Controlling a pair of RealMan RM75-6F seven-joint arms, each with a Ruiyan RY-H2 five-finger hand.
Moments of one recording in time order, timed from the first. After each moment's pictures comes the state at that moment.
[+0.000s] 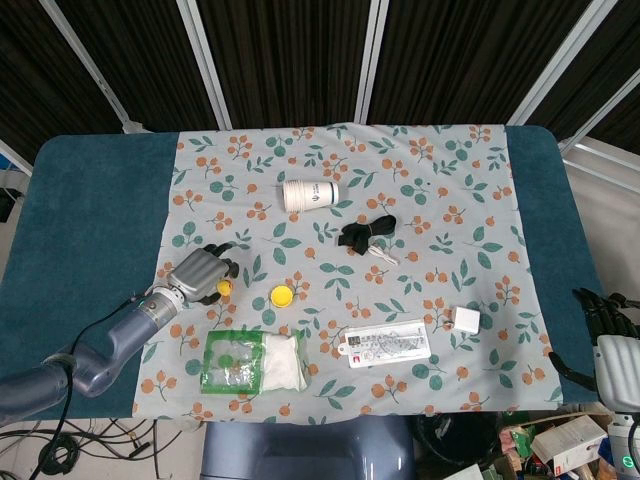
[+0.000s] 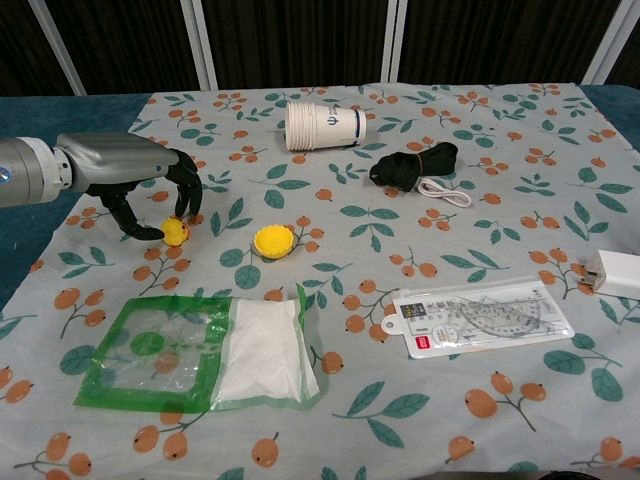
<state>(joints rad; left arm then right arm) -0.84 -1.49 -0.02 -1.19 1.40 0.71 0.06 0.03 -1.12 0.10 -1.63 -1.48 1.54 0.02</state>
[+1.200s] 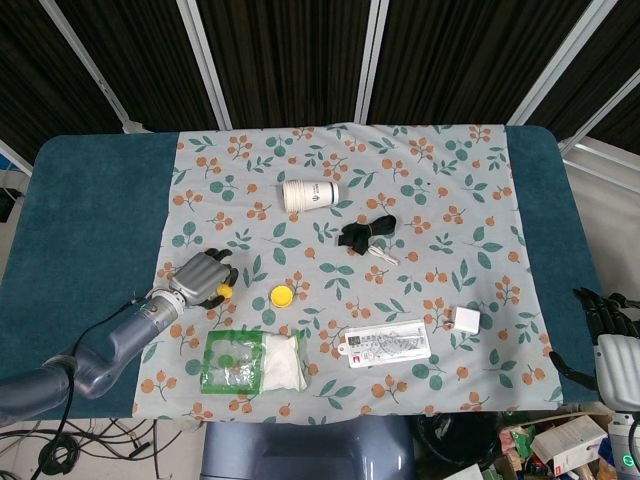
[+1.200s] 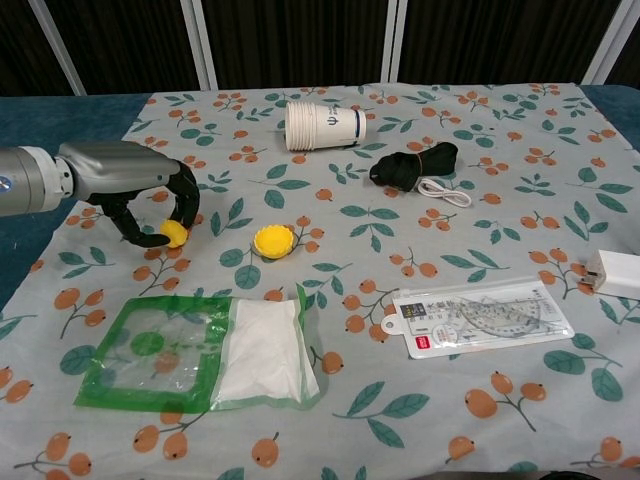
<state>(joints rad) -0.84 -1.50 -0.01 -1.18 1.41 0.72 0.04 0.03 -1.11 0.10 -1.63 -1.47 1.54 0.03</state>
